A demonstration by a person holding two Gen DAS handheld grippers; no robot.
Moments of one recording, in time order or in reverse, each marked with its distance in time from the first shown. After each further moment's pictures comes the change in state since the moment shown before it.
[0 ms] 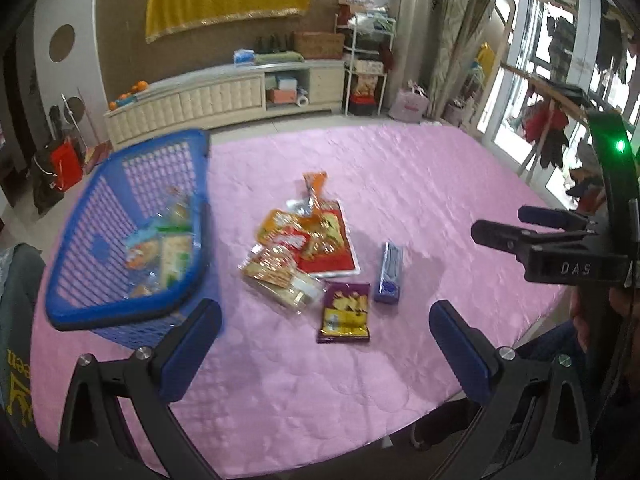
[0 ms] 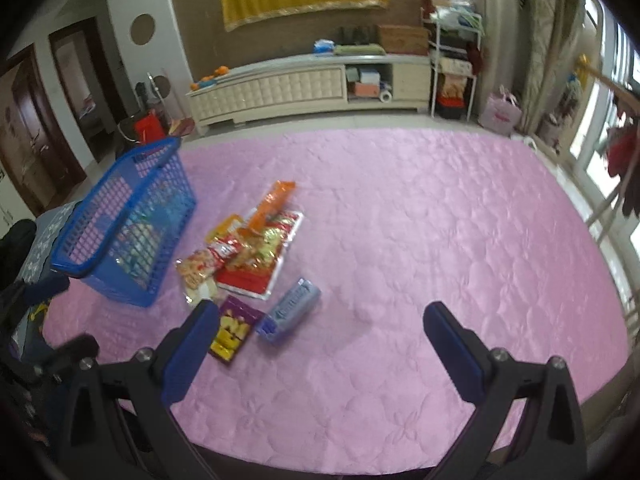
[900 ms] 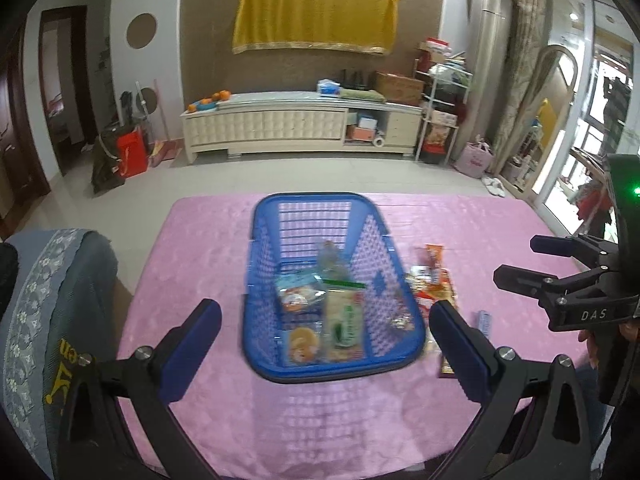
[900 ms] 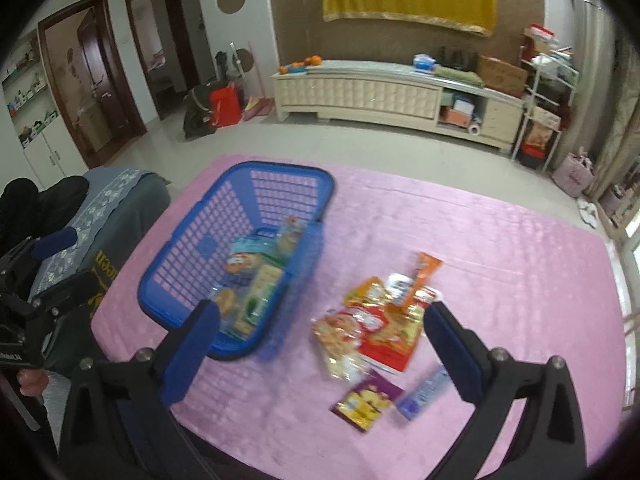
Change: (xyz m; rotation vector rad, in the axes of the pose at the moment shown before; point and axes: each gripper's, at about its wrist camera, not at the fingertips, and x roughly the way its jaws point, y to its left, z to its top) left arm -0.099 0.148 0.034 -0.172 -0.124 0.156; right arm -0.014 0.160 0.085 -0.240 0.022 0.151
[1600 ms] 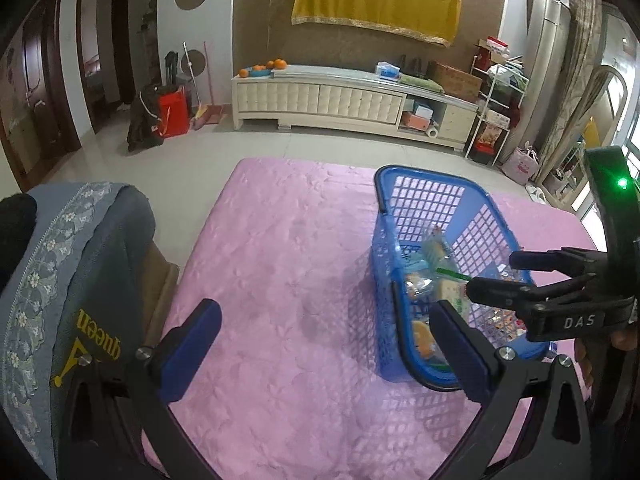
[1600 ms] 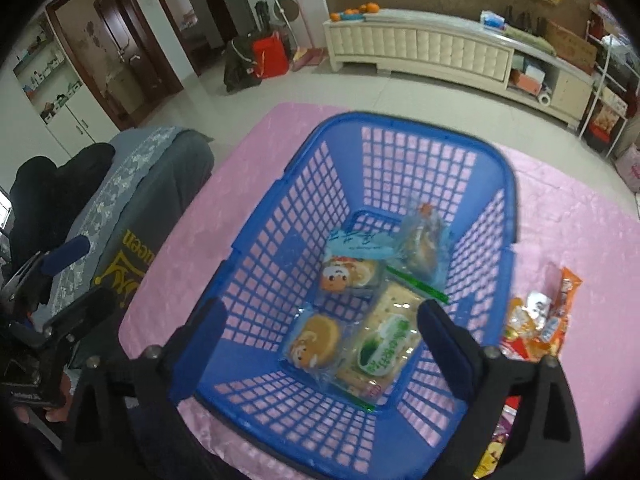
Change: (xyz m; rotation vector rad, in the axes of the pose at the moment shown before) left arm 0.042 0.115 -0.021 -0.129 0.066 0.111; right arm 0.117 0.103 0.038 -0.039 0.185 0.177
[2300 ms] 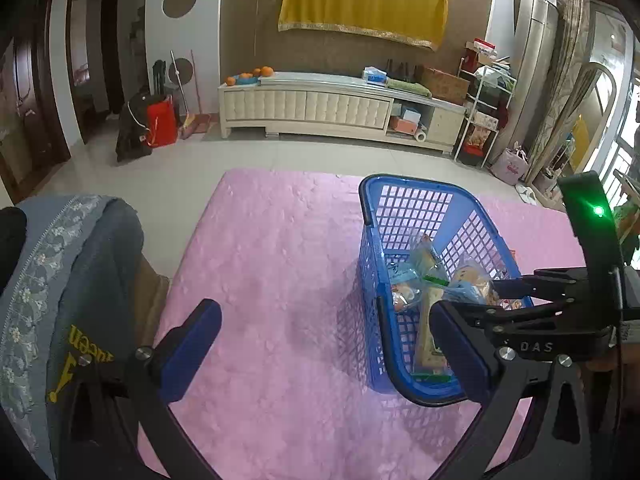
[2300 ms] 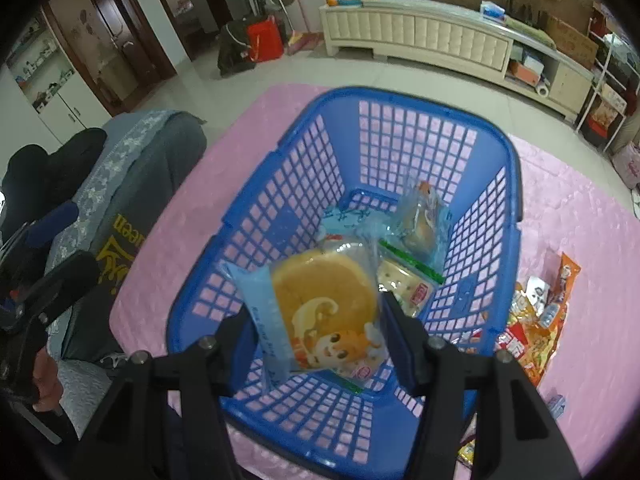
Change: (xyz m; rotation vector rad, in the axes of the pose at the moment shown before) left arm 0.018 -0.002 0.006 0.020 -0.015 -0.035; right arm 0.028 0.000 -0.005 -0.001 0.081 -0.023
